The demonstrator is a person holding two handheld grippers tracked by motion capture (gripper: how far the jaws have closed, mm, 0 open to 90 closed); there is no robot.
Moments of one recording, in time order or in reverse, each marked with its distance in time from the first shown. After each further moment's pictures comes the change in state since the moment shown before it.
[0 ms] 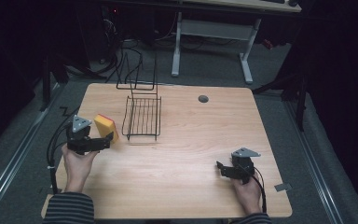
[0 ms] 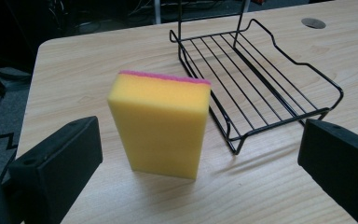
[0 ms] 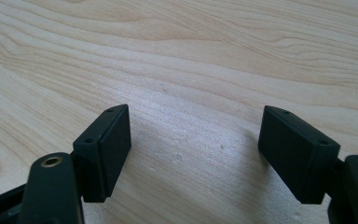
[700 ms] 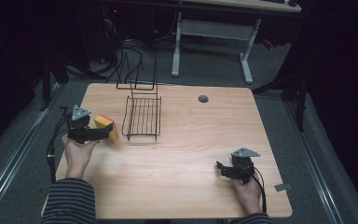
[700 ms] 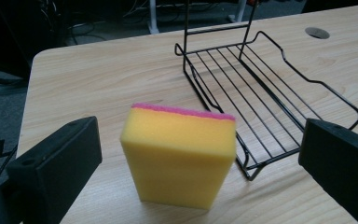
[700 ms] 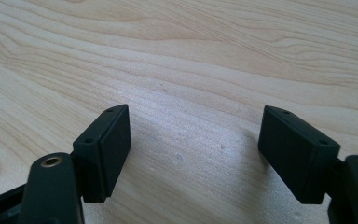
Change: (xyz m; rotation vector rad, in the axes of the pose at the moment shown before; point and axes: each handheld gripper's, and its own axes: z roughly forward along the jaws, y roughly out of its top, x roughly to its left) left arm 0.020 0.019 0.023 0.004 -0.031 -0.003; right arm 0.000 0.000 0.000 0.000 0.000 -0.003
